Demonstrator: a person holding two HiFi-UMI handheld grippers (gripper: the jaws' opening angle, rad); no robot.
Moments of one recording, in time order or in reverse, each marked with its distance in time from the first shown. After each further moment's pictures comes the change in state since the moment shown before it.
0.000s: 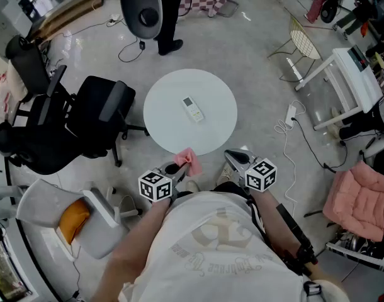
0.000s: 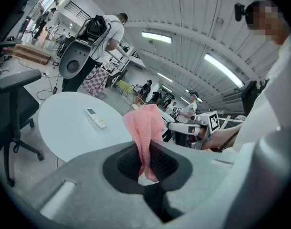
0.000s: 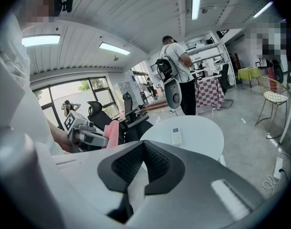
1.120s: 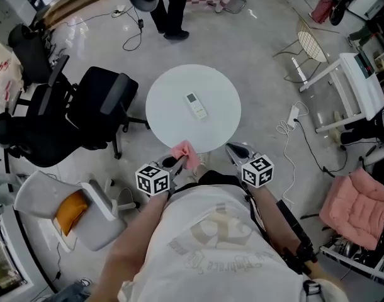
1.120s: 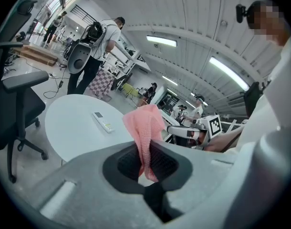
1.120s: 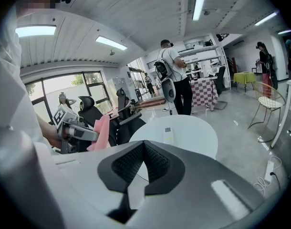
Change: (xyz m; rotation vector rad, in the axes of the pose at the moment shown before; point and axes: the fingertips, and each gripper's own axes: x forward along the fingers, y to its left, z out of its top) left arm -0.001 0.021 0.013 -0.032 -0.043 0.053; right arm 0.020 -0.027 -0.001 -0.025 0.037 -0.086
